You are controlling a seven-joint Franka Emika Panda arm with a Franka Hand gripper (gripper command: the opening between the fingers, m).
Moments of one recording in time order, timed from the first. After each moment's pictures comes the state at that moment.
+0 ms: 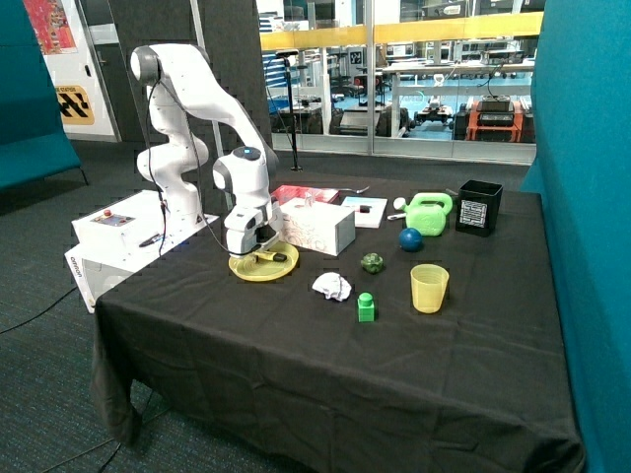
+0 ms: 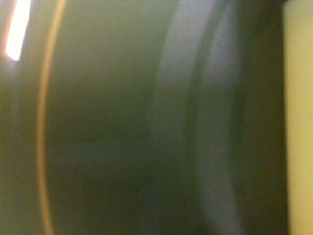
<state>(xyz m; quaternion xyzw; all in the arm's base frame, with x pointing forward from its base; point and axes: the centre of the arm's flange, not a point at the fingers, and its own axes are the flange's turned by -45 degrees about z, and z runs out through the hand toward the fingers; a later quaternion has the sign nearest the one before) 0.470 -0.206 0.270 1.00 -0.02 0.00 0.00</state>
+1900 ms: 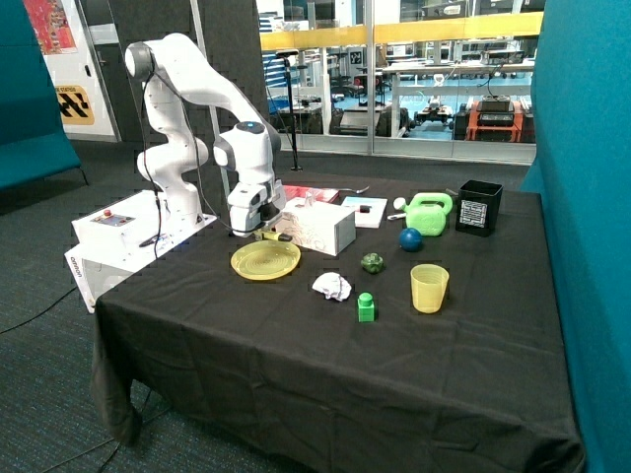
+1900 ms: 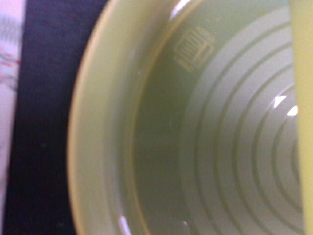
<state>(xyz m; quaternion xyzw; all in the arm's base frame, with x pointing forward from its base) 0.482 -0.192 0.337 1.00 0.01 0.00 0.00</state>
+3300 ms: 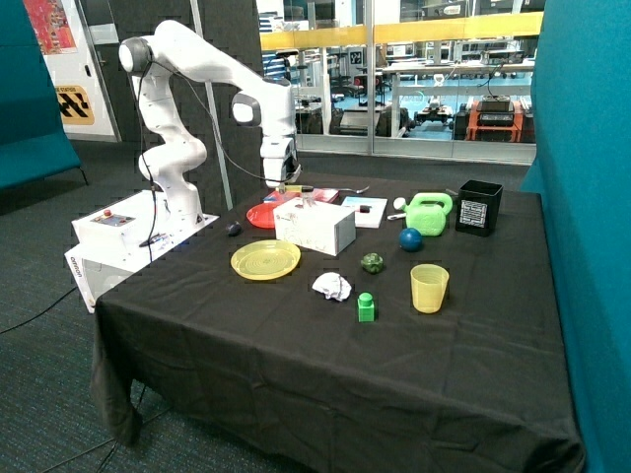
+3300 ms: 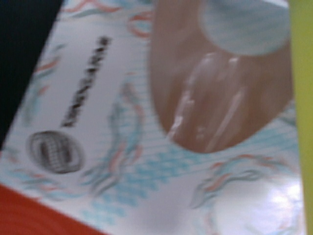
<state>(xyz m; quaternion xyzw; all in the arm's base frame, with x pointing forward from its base) 0.484 -0.072 0.418 0.99 0.16 0.00 0.00</state>
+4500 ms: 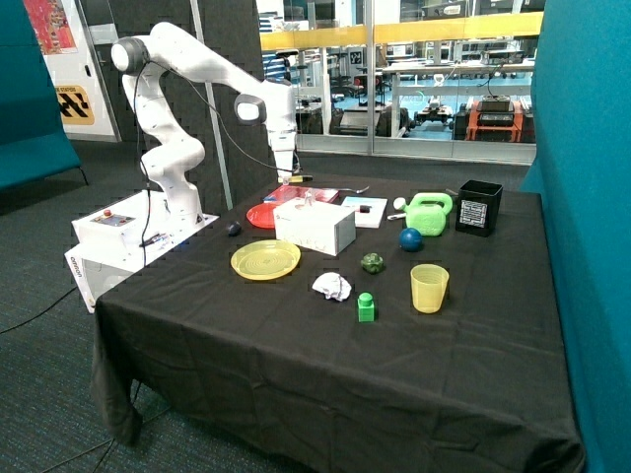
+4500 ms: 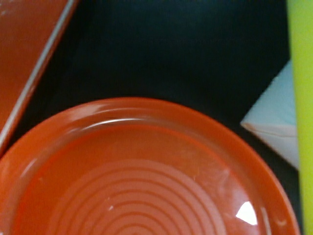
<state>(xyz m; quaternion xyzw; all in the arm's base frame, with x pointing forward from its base) 0.433 0.022 0.404 0.96 0.28 0.00 0.00</state>
